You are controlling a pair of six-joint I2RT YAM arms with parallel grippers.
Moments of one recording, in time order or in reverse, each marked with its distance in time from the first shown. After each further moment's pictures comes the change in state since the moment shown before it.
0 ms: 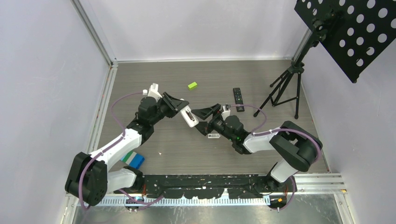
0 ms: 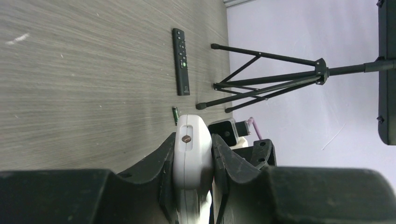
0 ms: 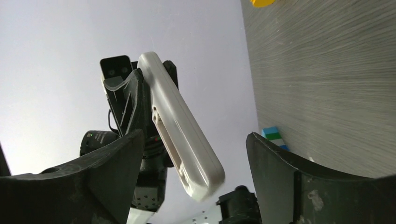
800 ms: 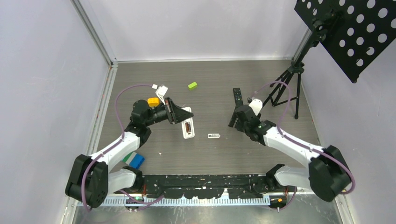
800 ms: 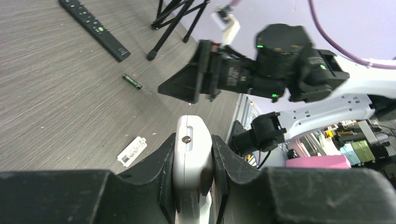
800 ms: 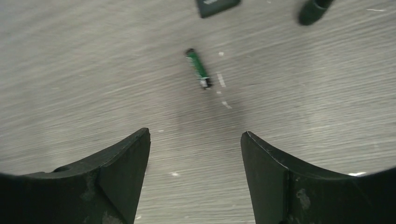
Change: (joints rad) left arm 0.084 -0.020 -0.077 0.274 0.595 0.364; right arm -0.230 -0.432 0.132 -1.298 0.415 -0.928
